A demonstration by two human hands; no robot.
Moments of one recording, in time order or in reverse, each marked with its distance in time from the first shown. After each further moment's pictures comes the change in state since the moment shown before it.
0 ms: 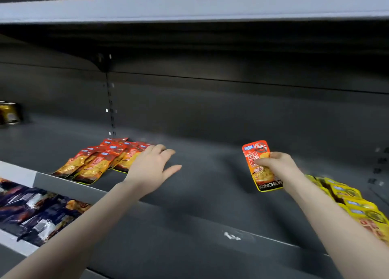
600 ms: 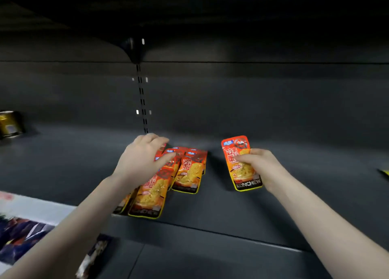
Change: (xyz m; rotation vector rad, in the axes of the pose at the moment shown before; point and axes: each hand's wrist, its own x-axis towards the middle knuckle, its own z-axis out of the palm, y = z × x) left_hand 0.041 -0.221 -0.001 -0.111 0.030 -0.011; right_hand 0.004 -0.060 0.247 0.204 -0.122 0.091
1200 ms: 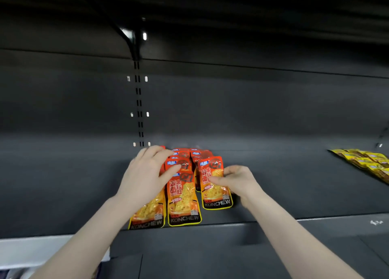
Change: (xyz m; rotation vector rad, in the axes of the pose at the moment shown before) left_hand -0.007 -0.076 0.009 -0.305 -0.016 0.225; right_hand -0.037 0.018 0.121 -0.174 0.271 0.041
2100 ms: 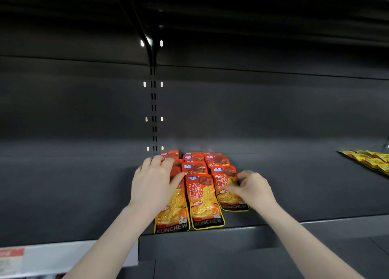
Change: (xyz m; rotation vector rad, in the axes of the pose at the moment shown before) left_hand -0.009 -0.019 -0.001 0.211 0.008 -0.103; right_hand -0.013 0.002 0.015 -0.561 0.164 -0.162
